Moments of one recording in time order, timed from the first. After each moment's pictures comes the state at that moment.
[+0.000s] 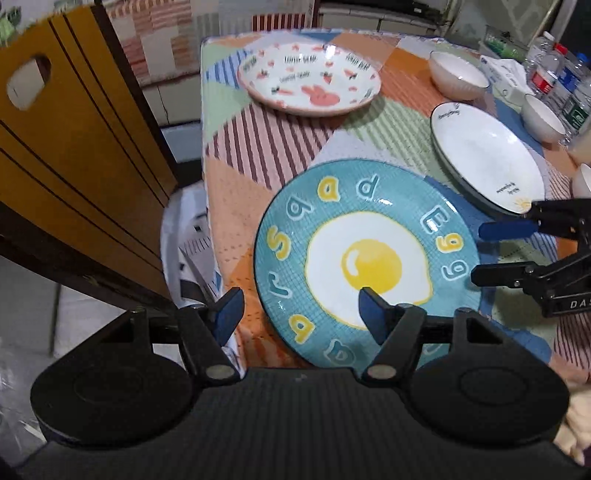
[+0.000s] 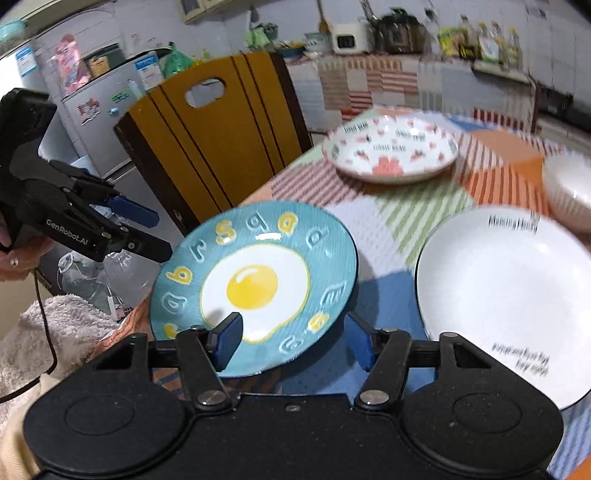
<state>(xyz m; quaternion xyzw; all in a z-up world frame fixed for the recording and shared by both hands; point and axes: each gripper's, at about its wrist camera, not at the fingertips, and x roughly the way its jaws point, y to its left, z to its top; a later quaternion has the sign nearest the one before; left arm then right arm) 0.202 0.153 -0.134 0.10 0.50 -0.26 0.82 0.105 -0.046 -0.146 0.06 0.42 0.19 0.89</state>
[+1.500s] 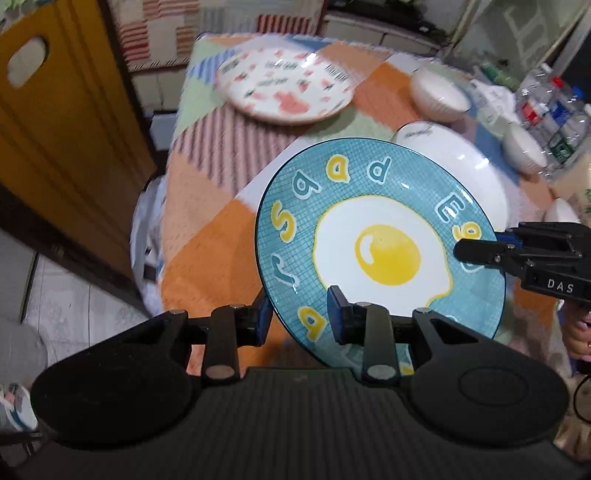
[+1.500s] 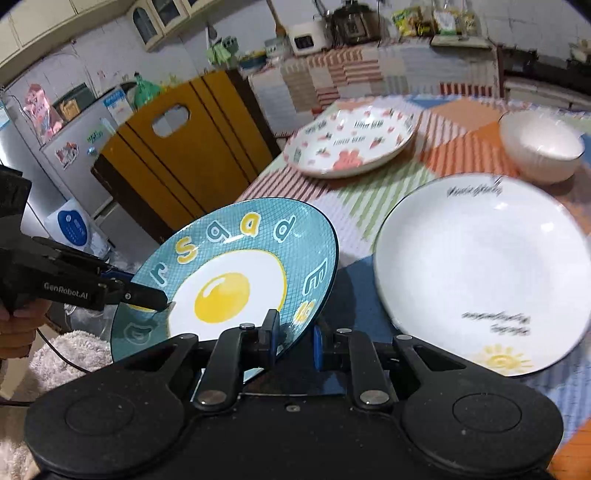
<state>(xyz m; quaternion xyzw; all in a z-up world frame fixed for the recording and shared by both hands) 0.169 0.116 -0.106 0.04 0.51 -0.26 0.82 0.090 -0.087 -0.128 0.12 0.40 0.16 0.89</state>
